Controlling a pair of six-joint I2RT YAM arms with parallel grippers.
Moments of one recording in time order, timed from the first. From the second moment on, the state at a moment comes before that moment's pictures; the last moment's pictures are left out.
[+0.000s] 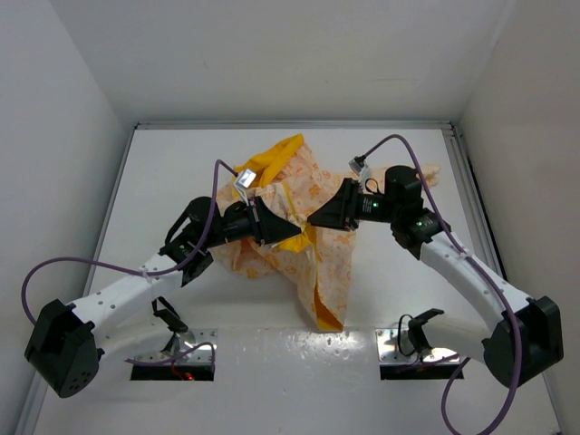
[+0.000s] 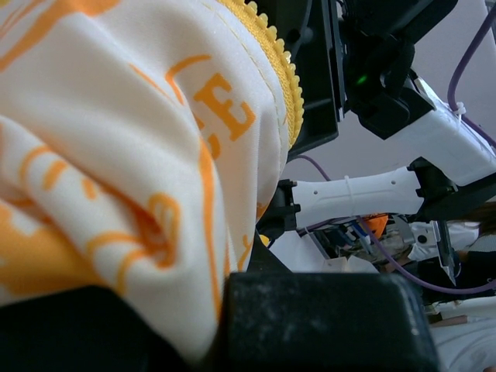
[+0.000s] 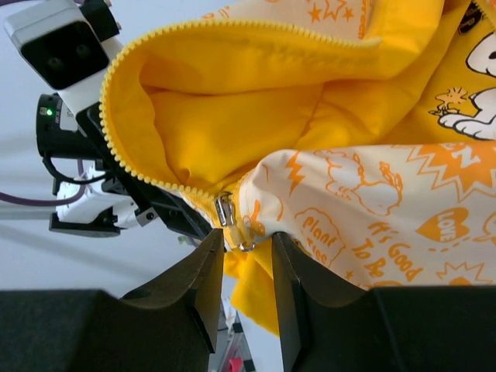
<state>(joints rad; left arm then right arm) -0.63 1.03 0.63 0.43 0.58 -0.94 0.42 1.13 0.79 0.00 -0.80 0.97</state>
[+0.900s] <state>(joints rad) -0.63 1.03 0.62 0.47 0.58 -0.94 0.43 1.17 0.79 0.11 -0.78 1.08</state>
